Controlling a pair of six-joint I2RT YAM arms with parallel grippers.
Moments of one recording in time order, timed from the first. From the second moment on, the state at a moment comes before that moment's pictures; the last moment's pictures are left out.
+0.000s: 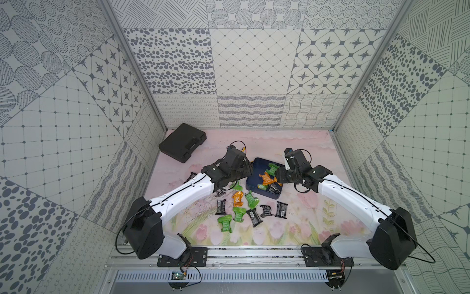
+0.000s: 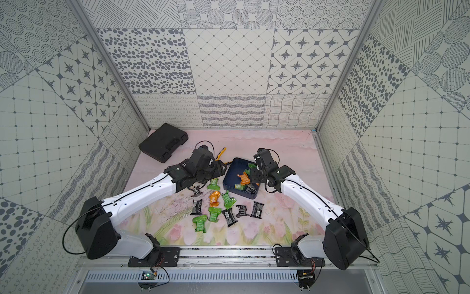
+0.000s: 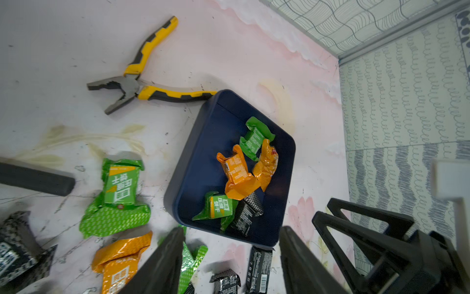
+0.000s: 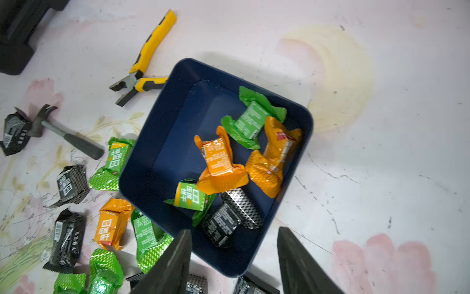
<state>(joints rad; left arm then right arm) -0.71 1.51 1.20 -0.43 -0.06 -0.88 0.54 1.32 1.01 -0.61 0.11 0.43</state>
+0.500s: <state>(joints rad) -0.85 1.96 1.75 -0.75 -0.11 -1.05 0.42 1.15 0.86 -0.65 0.12 0.47</state>
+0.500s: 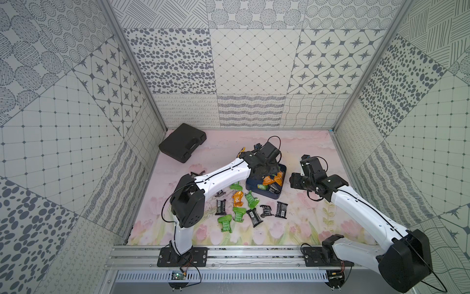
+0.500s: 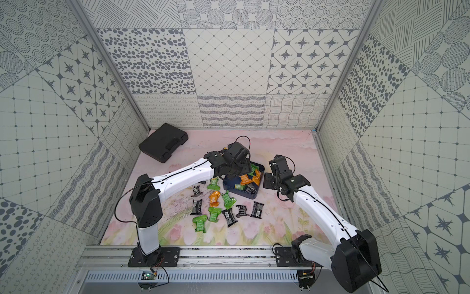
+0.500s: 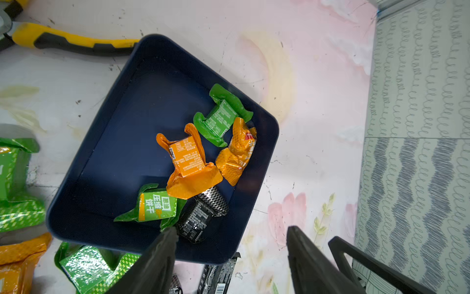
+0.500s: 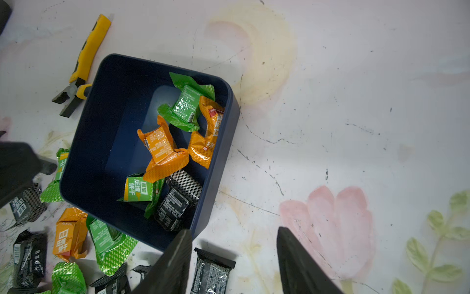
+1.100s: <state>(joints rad) -0.87 2.30 2.10 -1.04 -0.15 -1.15 0.40 1.13 0.81 -0.65 0.12 0.49</state>
